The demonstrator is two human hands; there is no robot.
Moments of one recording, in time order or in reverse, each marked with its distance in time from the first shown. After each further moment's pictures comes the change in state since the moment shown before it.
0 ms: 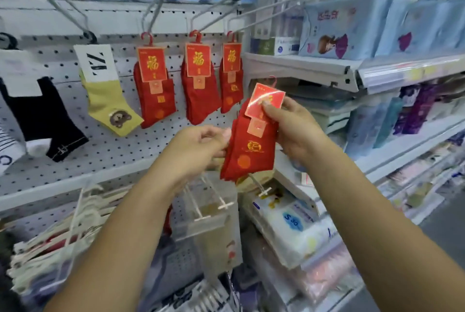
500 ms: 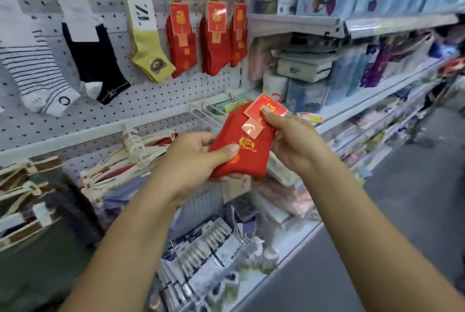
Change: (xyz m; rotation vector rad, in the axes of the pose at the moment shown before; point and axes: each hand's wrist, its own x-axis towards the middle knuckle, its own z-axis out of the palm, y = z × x) left_hand -0.191 -0.058 -0.081 -0.257 -0.245 -0.093; right_hand -0.213 0.061 0.087 0.233 0.104 0.113
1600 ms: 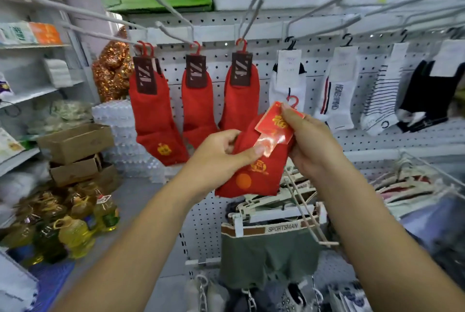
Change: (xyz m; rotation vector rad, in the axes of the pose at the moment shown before) left_hand -0.263 -0.012 -0.534 0.206 0.442 0.166; right_hand -0.100 0.274 0.558 -0.085 -0.441 0.040
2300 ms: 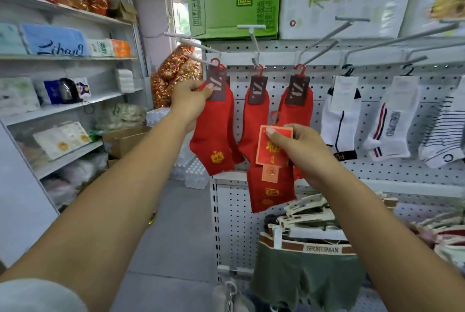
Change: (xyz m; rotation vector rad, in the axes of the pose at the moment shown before) left_hand 0.059 0.027 -0.181 -0.013 0.719 0.156; right_hand -0.021 0.012 0.076 -0.452 -0.319 -0.152
